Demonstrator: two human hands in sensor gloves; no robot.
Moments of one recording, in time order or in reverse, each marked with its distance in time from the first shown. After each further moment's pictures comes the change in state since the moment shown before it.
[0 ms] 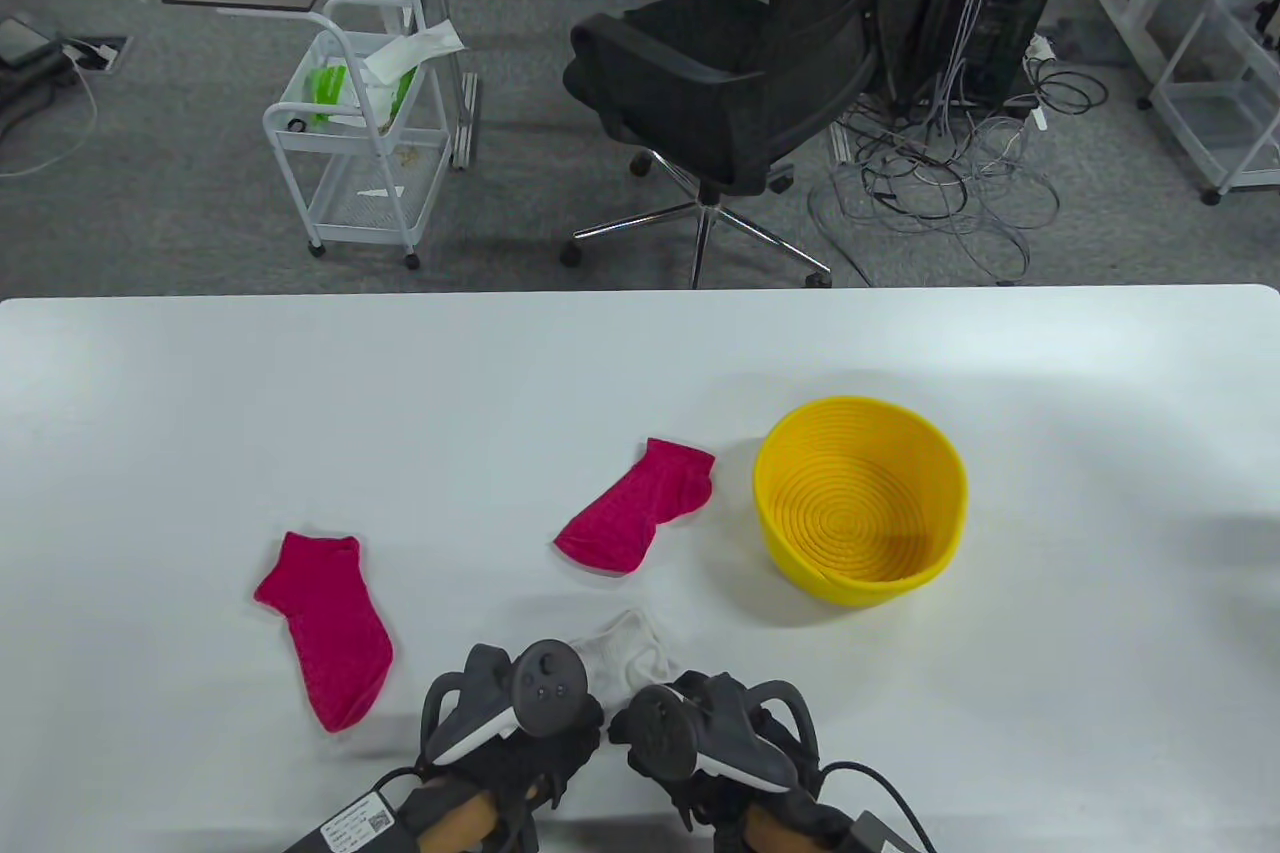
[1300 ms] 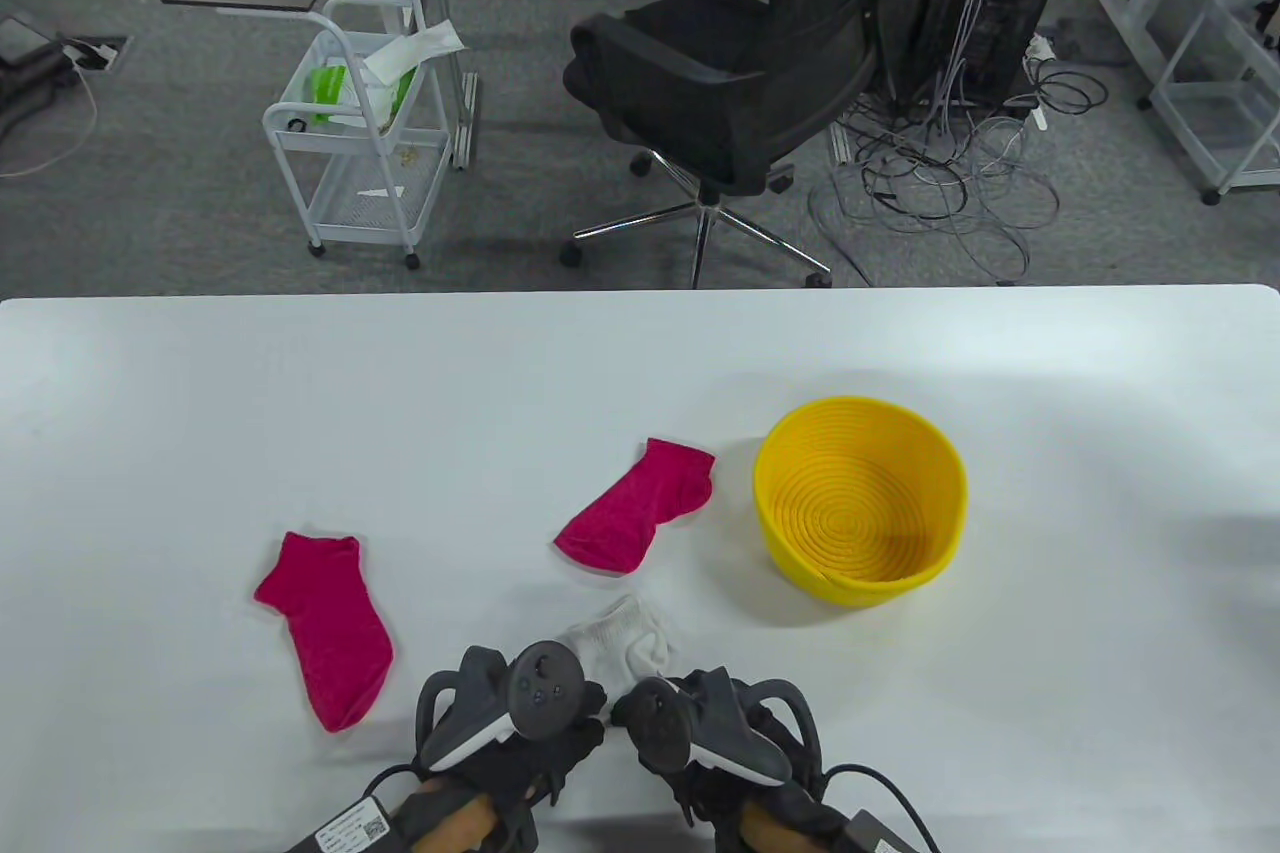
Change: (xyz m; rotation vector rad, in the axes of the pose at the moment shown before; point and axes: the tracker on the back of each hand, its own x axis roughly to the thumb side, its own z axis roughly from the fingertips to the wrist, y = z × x) left_hand 0.006 0.007 0.005 0.037 -0.007 -0.044; right_hand -0.002 0.007 -0.005 0.049 0.060 0.028
